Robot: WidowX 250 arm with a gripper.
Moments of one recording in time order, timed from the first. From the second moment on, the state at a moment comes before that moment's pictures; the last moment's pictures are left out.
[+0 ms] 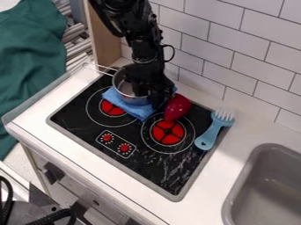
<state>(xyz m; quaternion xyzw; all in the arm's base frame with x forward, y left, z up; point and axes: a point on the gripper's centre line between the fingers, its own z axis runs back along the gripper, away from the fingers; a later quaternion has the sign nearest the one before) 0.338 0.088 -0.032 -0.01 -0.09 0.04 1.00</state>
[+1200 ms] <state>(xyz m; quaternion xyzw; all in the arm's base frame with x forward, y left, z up) 0.310 0.020 0.067 0.06 -0.20 -0.01 0.98</state>
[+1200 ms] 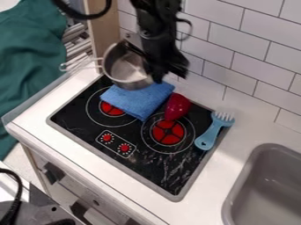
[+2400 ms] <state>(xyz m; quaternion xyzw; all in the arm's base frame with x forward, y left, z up) 0.261 -0.074 -0.029 -0.05 -0.10 -0.06 0.99</state>
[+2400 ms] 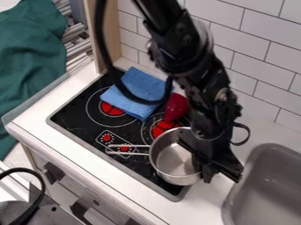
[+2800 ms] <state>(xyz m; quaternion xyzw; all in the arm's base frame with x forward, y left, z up) 0.267 -0.070 -0.033 -0.08 -0.11 -0.03 0.99</state>
